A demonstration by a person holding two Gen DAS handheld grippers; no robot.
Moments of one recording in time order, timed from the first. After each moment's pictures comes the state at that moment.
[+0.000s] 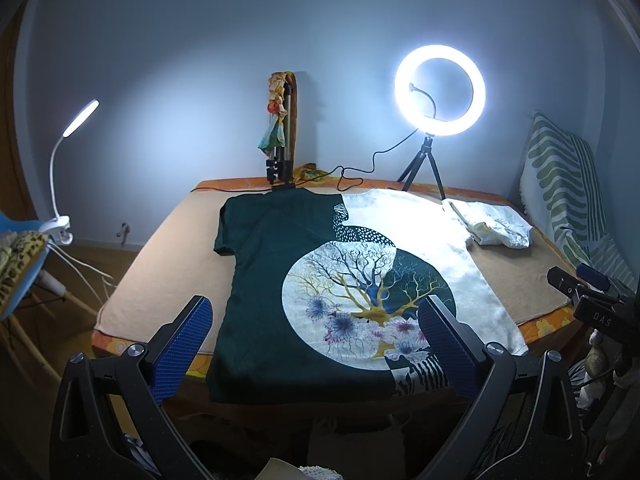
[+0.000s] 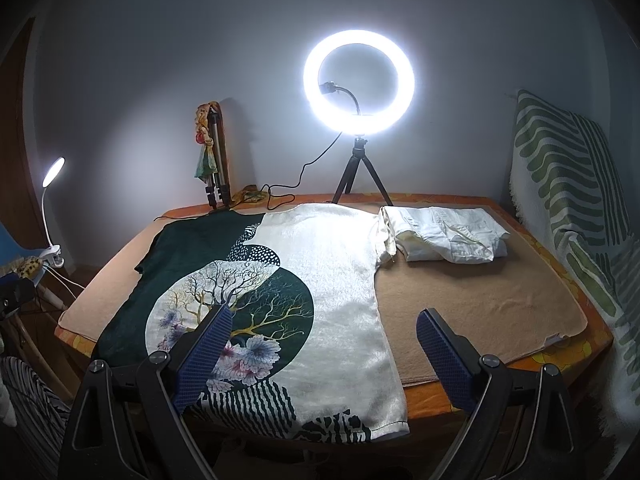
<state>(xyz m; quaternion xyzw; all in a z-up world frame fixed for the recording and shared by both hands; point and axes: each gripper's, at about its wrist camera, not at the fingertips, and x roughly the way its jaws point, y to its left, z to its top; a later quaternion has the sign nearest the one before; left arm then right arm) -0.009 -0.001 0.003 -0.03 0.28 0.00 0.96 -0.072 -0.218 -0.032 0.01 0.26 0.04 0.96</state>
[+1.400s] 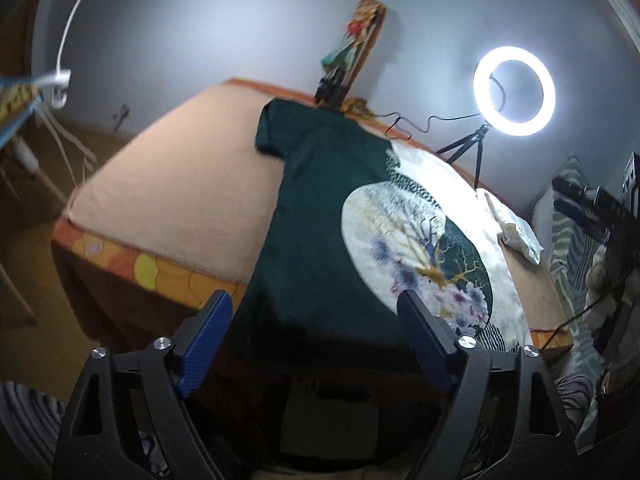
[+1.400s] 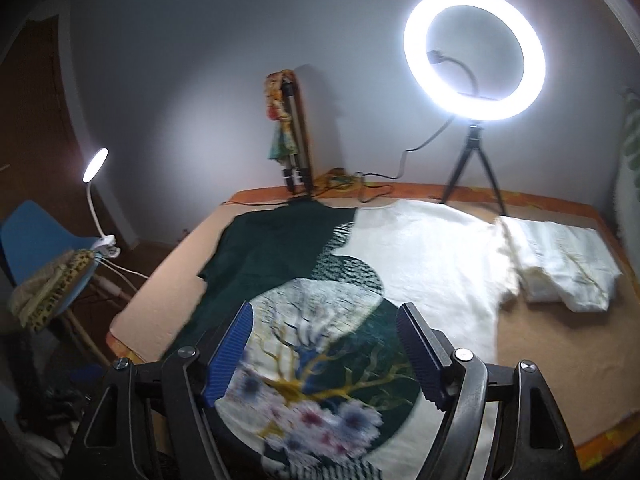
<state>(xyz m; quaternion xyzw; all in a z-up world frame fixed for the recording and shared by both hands) 0.019 0.121 -0.103 -0.20 0.38 -0.01 0.90 0.069 -0.125 -0.012 0.01 0.33 0.21 0.92</state>
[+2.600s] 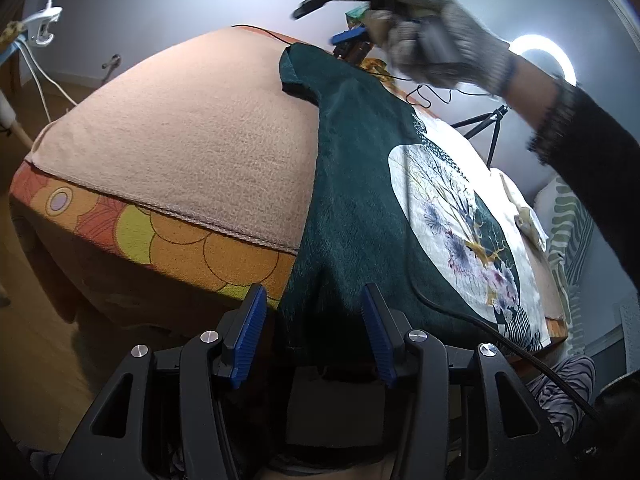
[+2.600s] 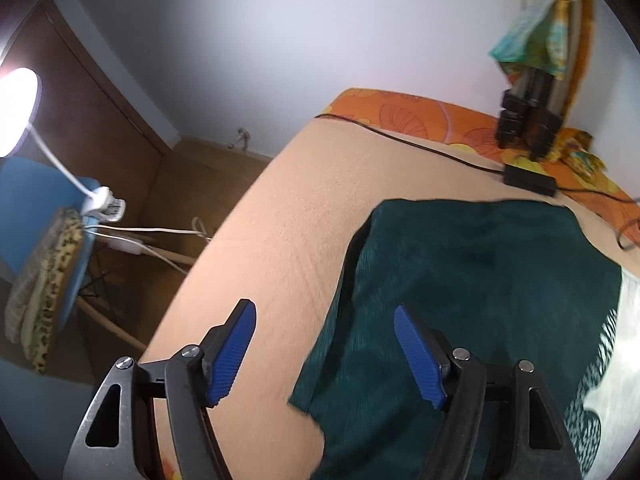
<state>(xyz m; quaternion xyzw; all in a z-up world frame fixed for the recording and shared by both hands) 0.045 0.154 -0.169 -0.24 0.42 -0.05 0.87 0.338 0.233 -0.127 -0.07 0.54 0.31 0.78</state>
